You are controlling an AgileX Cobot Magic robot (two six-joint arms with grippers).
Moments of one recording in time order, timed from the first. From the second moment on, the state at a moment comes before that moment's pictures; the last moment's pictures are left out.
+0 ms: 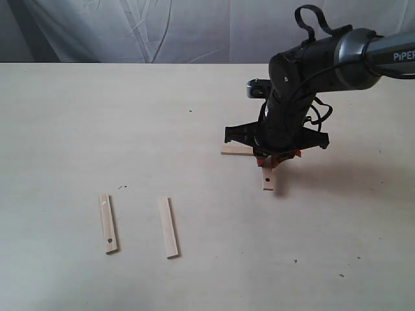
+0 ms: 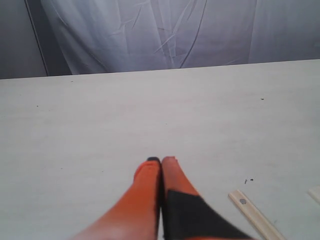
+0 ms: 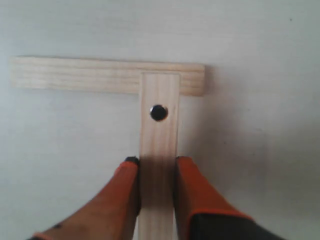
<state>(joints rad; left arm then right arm) 0.03 0.01 0.00 0.00 0.28 0.02 0.50 2.03 -1.30 -0.07 0.73 0.57</state>
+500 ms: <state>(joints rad) 0.03 0.01 0.00 0.00 0.28 0.02 0.50 2.08 -1.30 -0.09 0.71 0.62</state>
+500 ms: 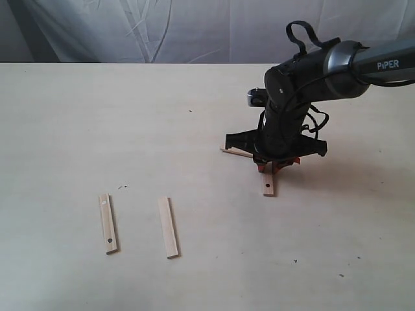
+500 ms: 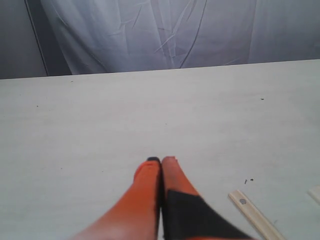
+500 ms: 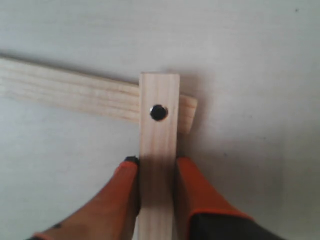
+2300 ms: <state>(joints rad) 0.03 0.01 0.00 -0.22 -0.10 -0.10 0.24 1.24 -0.90 0.18 0.84 0.06</state>
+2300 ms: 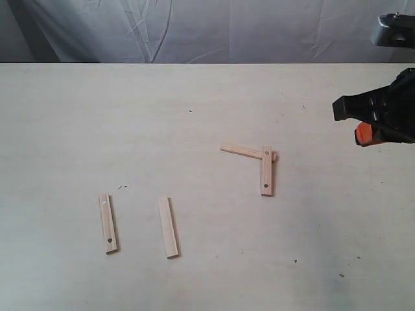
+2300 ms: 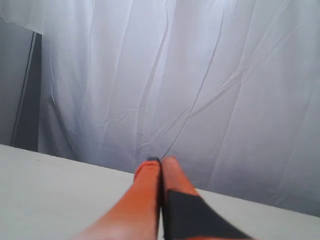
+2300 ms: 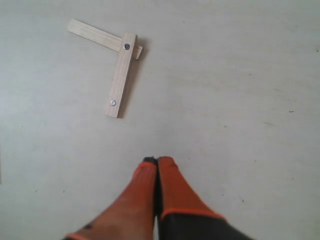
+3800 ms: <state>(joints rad) -0.64 1.55 -0.84 0.00 0.54 -0.40 0.24 1.24 -0.90 0.19 0.67 0.06</state>
